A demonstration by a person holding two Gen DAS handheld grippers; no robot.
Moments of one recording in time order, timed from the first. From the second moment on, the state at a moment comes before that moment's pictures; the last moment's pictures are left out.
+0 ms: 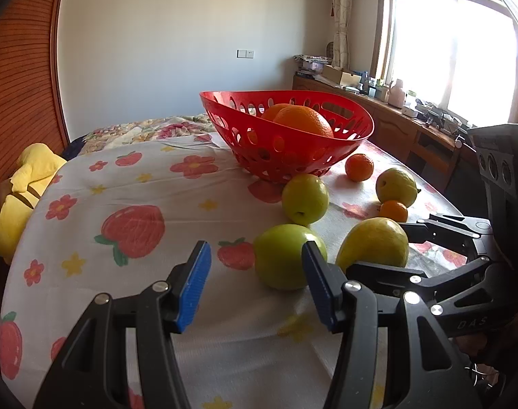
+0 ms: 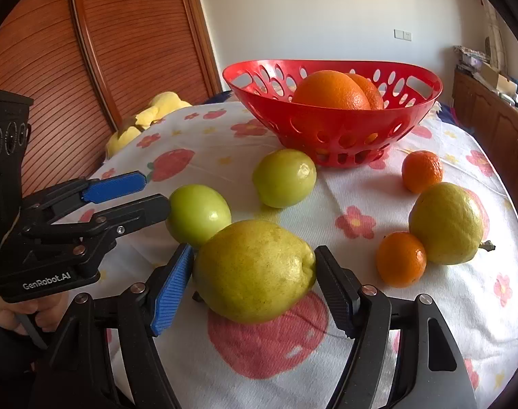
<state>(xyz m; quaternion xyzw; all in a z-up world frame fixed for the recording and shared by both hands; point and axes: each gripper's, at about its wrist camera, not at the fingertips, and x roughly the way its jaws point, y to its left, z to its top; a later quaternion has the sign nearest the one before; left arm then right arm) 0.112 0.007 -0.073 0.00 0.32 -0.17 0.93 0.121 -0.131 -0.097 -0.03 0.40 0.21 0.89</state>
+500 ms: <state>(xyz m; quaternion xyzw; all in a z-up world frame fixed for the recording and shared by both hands) 0.113 0.004 -0.078 0.00 0.33 -0.17 0.93 0.118 -0.132 -0.101 -0.04 0.41 0.22 0.88</state>
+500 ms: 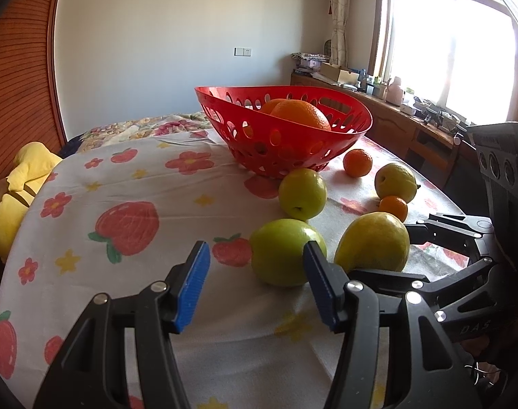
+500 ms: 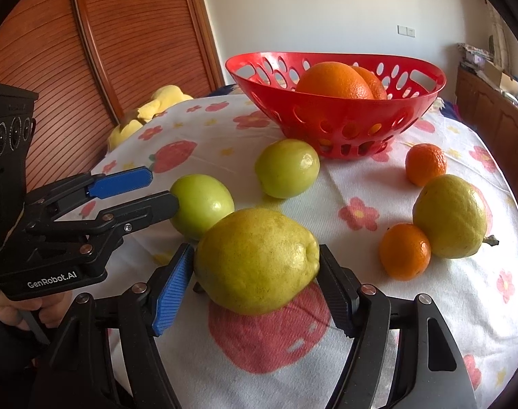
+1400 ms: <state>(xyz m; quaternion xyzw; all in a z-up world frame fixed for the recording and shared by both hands) 0.141 -0.031 -0.090 0.05 0.39 -0.18 0.90 0.123 -0.163 -0.097 -0.06 0.39 0.18 0.90</state>
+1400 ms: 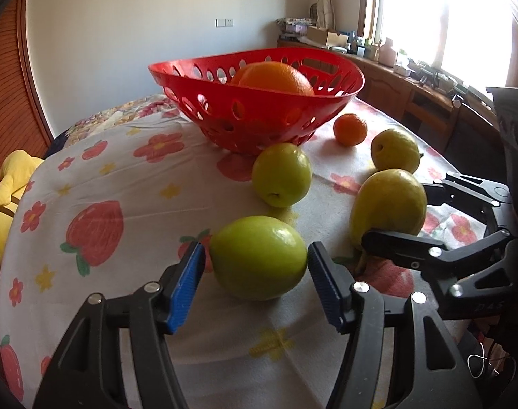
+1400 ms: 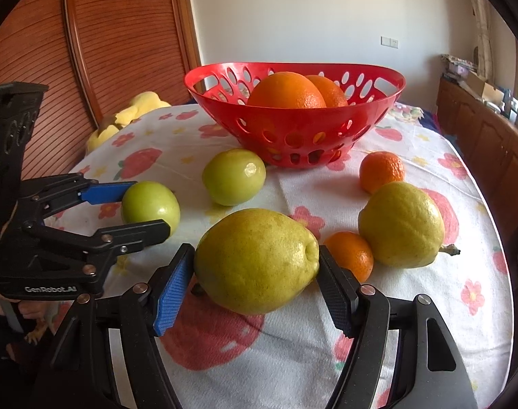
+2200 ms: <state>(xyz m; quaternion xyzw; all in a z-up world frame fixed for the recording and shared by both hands) 0.138 -0.029 -0.090 0.04 0.38 -0.20 0.90 0.123 -0.165 -0.098 -0.05 0.39 0.18 0.90</state>
